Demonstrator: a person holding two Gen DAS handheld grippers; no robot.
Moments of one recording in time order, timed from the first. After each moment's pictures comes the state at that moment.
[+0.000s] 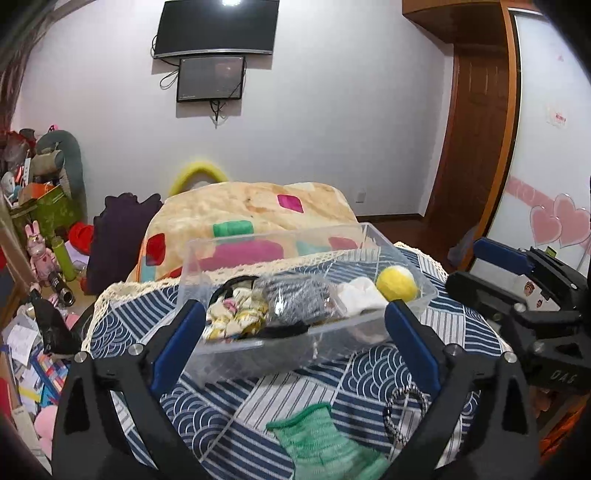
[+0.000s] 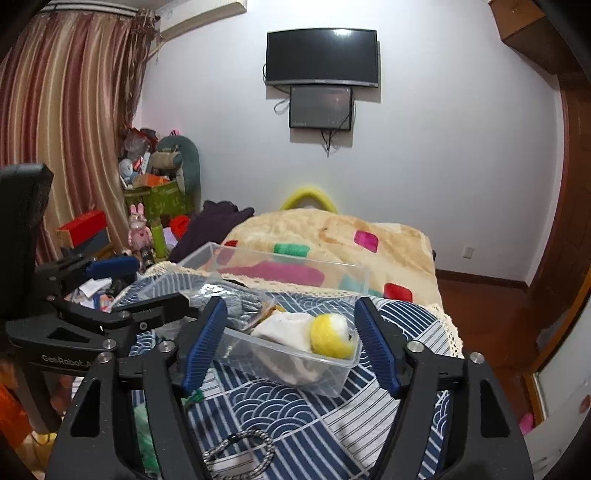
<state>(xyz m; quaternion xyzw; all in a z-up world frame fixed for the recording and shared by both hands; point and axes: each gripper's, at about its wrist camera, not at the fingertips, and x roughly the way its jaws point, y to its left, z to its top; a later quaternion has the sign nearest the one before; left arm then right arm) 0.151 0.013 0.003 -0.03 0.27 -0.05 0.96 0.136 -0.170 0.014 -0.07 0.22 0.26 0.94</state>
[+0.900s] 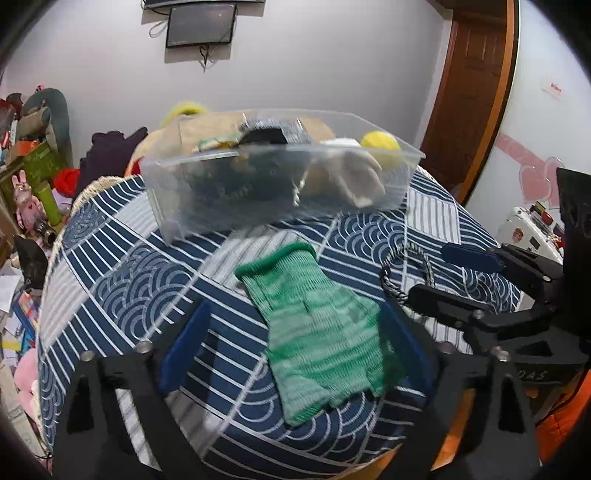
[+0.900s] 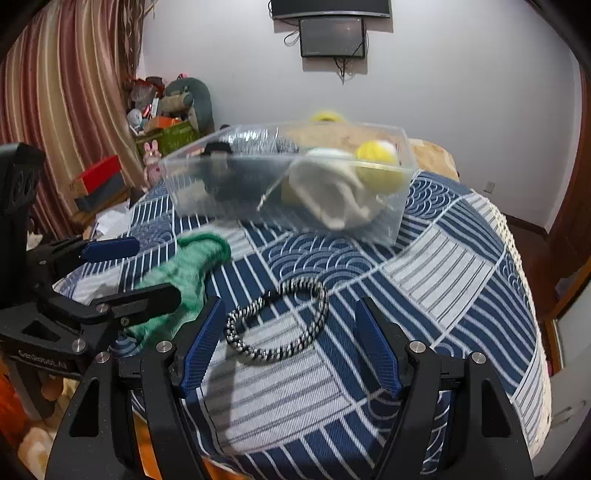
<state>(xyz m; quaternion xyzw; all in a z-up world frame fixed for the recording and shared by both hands) 0.092 0.003 -0.089 -0.04 0.36 -0.08 0.93 0.108 -0.169 -0.081 -0.08 0.35 0.28 0.89</state>
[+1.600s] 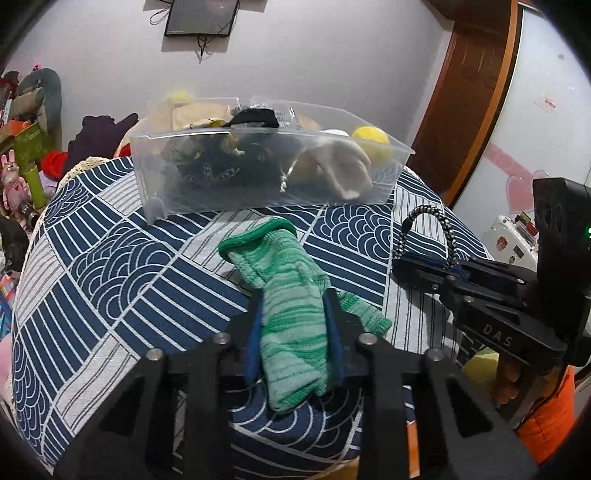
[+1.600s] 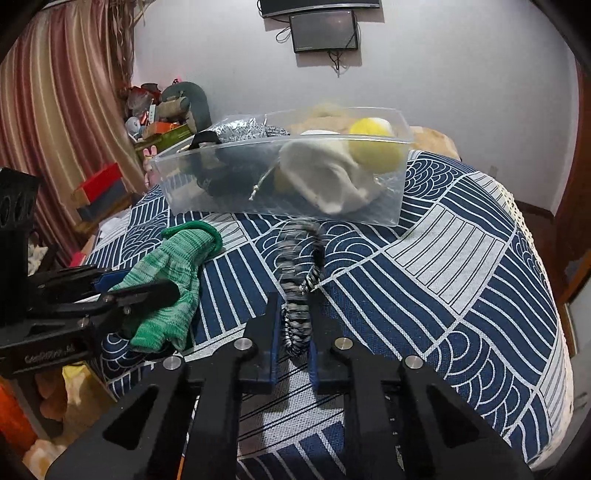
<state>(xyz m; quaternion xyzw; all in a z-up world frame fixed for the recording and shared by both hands) 0.087 0.002 -0.099 -0.08 0.36 -0.11 0.92 0.110 -0.180 -0.089 -0.05 0.35 0.28 0.89</state>
